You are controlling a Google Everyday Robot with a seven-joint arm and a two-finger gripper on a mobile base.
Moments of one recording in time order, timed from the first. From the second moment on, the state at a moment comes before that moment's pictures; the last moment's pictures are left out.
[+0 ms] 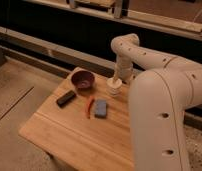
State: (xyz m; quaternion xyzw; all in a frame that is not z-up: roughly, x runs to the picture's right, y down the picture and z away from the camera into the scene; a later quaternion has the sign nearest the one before) arm 0.142 -0.017 0.830 -0.17 0.34 0.78 0.50
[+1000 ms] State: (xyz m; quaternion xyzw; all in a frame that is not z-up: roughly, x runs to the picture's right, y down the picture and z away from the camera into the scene) arm 0.130 -0.020 0.831 -0.19 0.32 0.77 0.52
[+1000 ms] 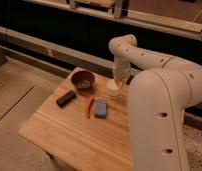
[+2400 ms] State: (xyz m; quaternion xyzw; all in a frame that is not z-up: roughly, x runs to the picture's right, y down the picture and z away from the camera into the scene) arm 0.102 -0.095 0.745 -0.18 0.19 0.81 0.53
